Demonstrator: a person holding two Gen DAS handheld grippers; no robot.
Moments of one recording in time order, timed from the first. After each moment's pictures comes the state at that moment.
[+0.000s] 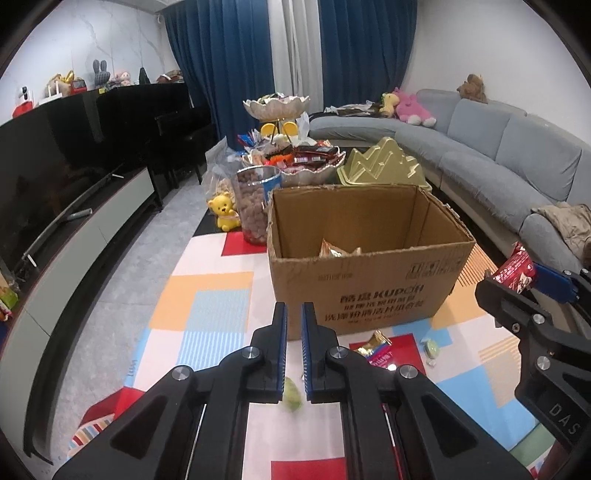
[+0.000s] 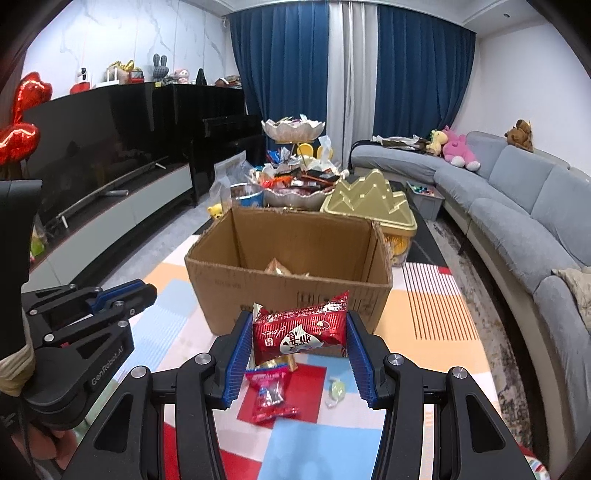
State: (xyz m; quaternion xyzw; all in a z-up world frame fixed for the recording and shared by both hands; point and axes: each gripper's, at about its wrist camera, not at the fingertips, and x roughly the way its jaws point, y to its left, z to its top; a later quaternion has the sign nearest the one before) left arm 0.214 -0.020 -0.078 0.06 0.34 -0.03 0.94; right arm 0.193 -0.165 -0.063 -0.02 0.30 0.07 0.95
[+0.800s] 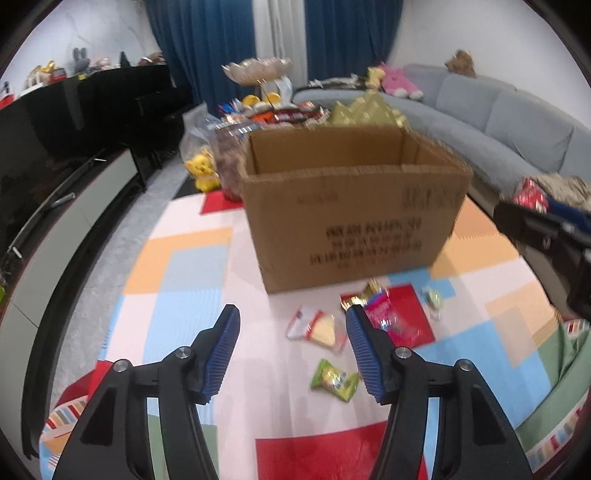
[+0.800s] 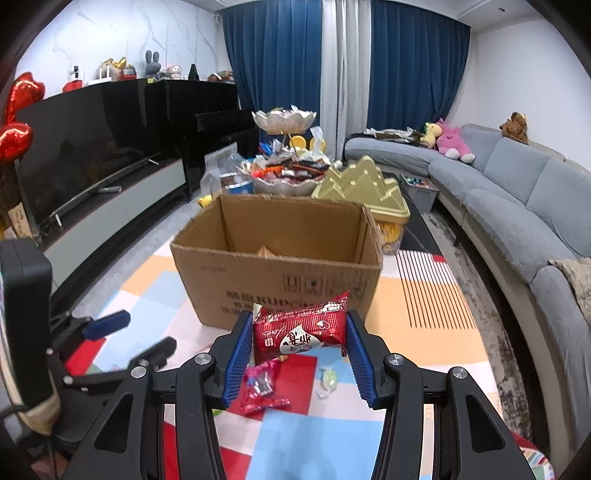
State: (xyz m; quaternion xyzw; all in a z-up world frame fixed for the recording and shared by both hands) left arm 0.204 -0.029 -0.141 0.07 0.39 -0.06 0.92; right arm 0.188 -0.177 -0.087 -0.02 0.32 0.05 0.94
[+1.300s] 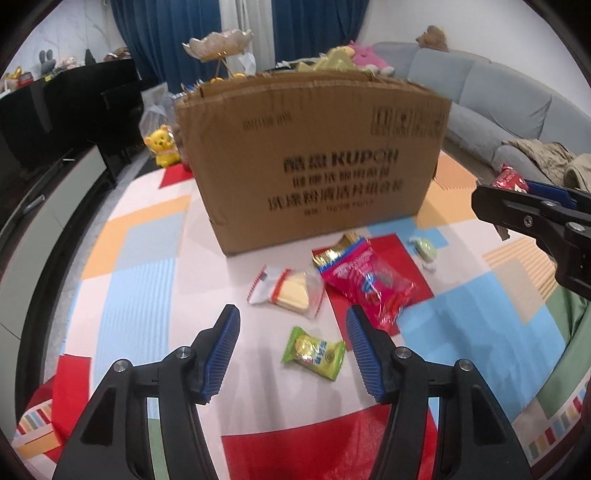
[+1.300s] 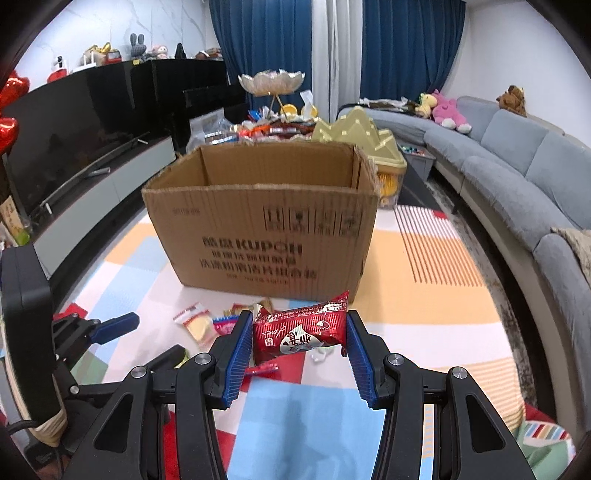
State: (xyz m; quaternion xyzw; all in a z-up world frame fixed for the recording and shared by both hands) left arm 0.203 -0.039 -0.193 0.09 0.42 -0.12 0.90; right arm 0.195 -0.187 -0.138 -0.01 0.37 0.04 0.93
